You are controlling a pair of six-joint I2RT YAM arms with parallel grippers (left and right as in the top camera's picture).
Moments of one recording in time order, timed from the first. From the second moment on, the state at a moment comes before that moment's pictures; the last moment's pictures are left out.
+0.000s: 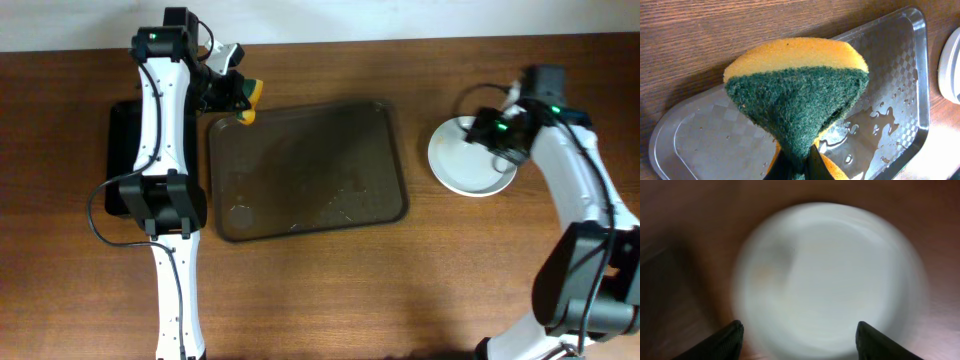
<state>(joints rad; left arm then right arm) -0.01 2.72 2.90 -1.58 0.52 0.16 -0.13 1.81 1.42 -0.72 -0.15 0.27</state>
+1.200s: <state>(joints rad) -0.10 2.72 2.90 -1.54 0.32 0.04 0.19 2.08 1.48 -0.76 -0.07 0.34</state>
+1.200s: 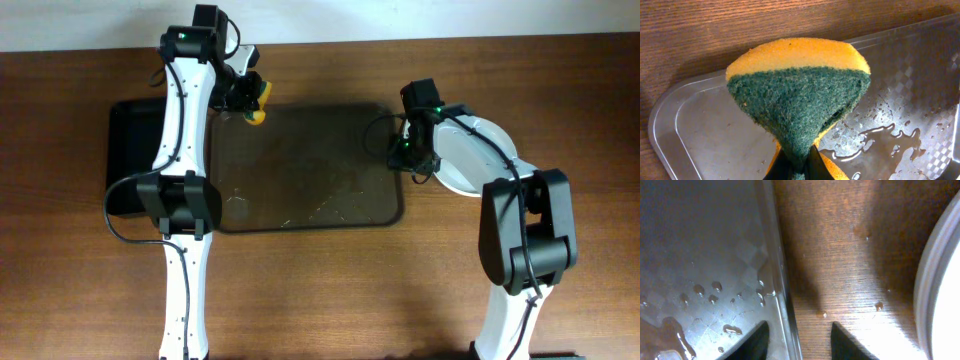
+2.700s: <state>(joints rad) 0.07 1.82 1.99 -1.27 -0.12 -0.28 0.18 1.49 1.98 -1.37 -0.07 0.18</state>
